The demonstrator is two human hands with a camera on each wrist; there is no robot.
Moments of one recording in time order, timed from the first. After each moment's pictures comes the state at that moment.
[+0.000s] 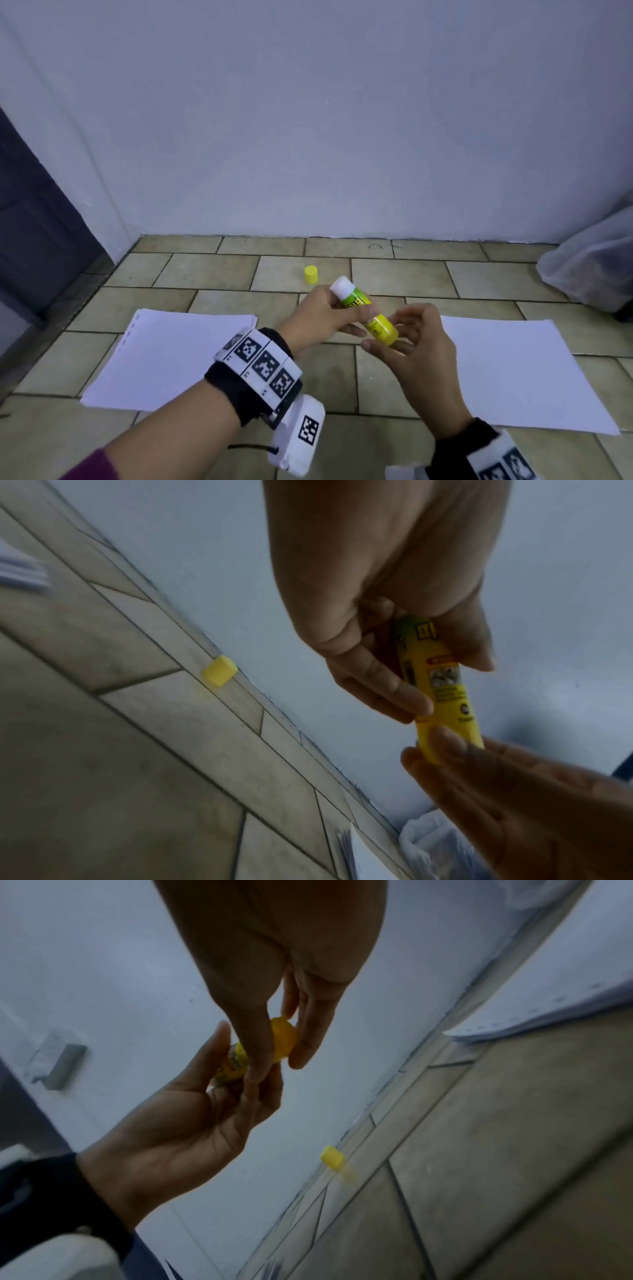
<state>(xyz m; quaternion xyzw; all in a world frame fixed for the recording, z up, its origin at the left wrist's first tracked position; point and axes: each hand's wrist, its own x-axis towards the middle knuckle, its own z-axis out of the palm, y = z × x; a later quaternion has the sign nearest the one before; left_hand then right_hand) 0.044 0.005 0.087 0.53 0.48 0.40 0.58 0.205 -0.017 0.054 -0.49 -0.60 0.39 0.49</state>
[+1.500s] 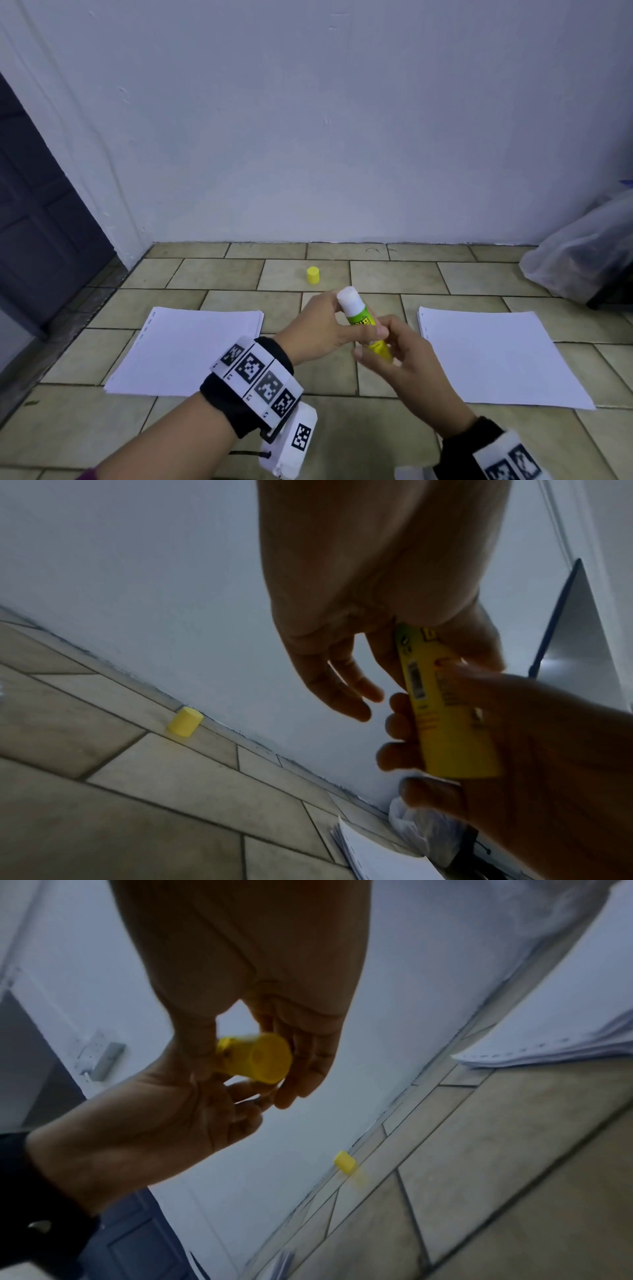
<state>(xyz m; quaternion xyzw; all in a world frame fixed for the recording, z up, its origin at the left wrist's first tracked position) 0.045 -0.039 0.102 0.63 0.48 0.38 0.47 0.212 -0.054 0.068 -0.40 -0.69 0.45 0.40</state>
